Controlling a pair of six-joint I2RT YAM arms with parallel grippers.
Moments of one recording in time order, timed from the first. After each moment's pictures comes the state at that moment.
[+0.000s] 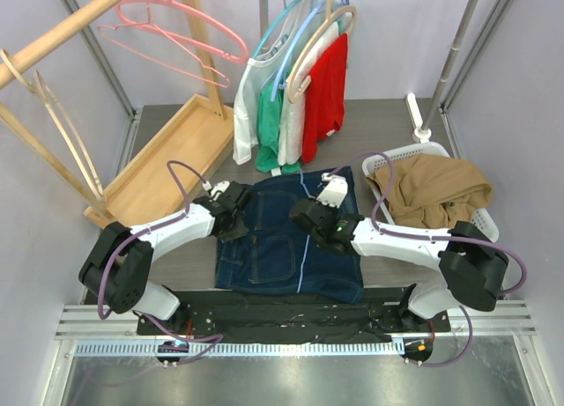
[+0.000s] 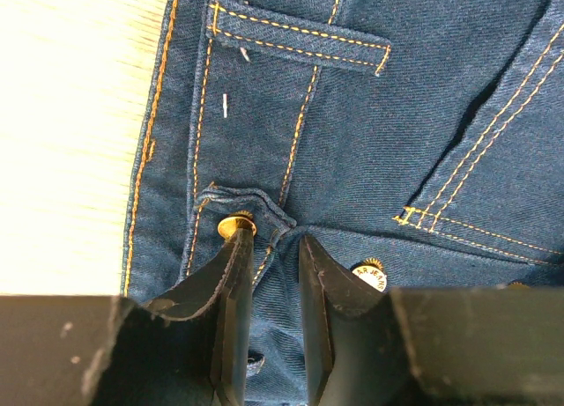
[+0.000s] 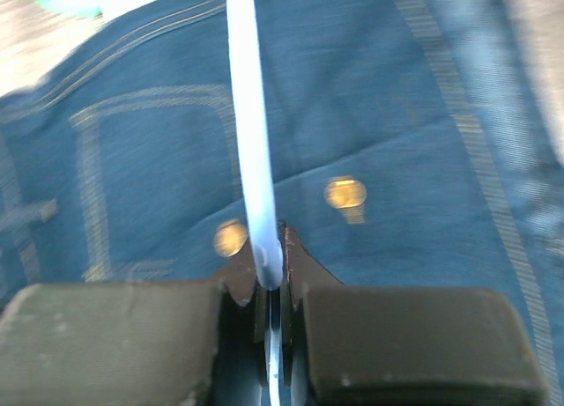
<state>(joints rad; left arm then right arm) -0.61 1.46 0.80 -0.55 -0.26 -0.91 0.99 1.46 0.86 -0.31 0.77 1.04</state>
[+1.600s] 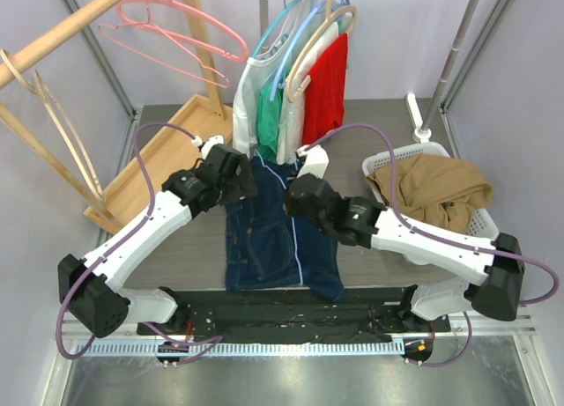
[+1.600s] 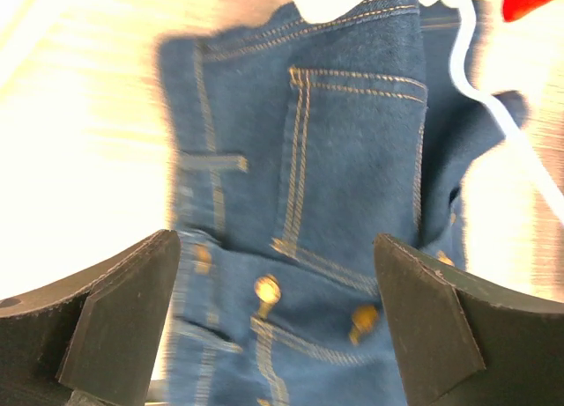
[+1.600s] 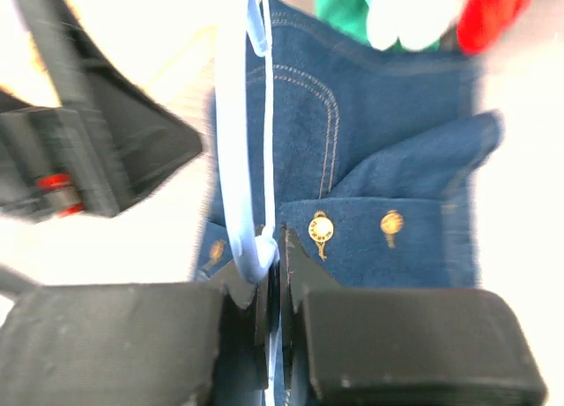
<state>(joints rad) -0.61 1.30 1.18 -0.77 -0.33 -0.77 1.07 1.34 1.16 -0.36 0.56 0.64</state>
